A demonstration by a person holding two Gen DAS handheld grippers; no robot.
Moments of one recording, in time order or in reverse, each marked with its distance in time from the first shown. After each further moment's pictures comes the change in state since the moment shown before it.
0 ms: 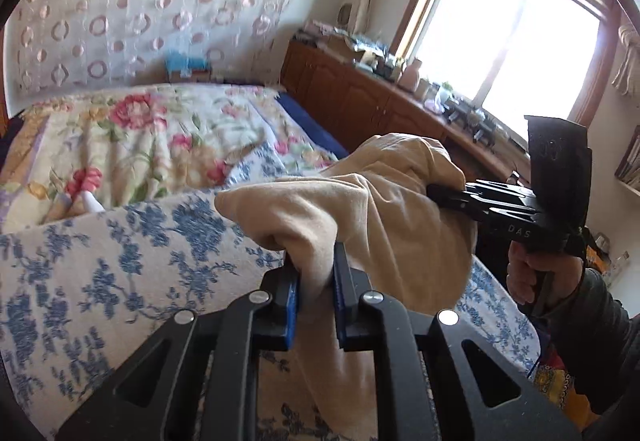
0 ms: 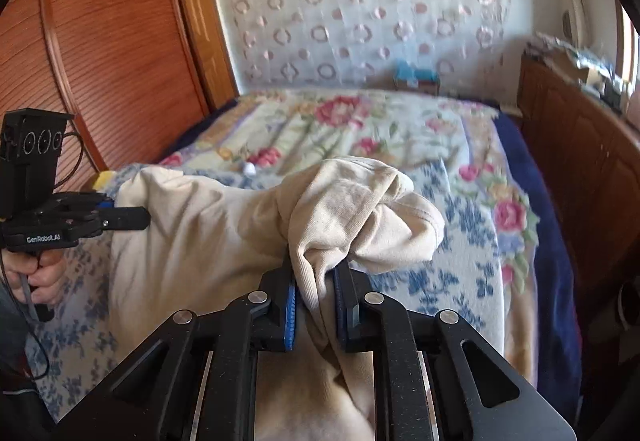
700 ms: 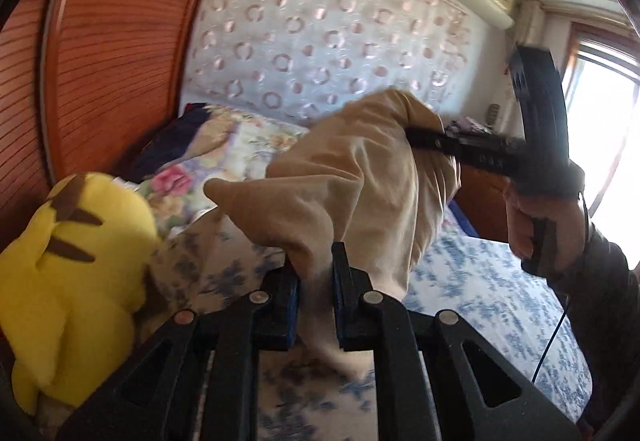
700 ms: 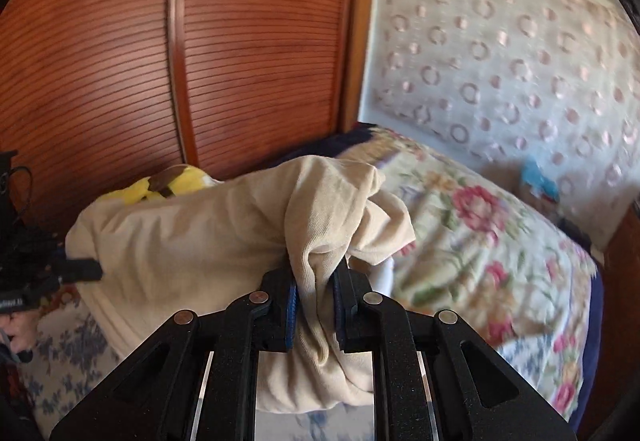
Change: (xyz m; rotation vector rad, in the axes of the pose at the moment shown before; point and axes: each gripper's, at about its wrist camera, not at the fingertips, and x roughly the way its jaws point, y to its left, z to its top) left arm -0.188 0.180 -0.107 -0.317 -0.288 0.459; right arm 0.162 0.287 0.149 -0.465 -0.027 0.251
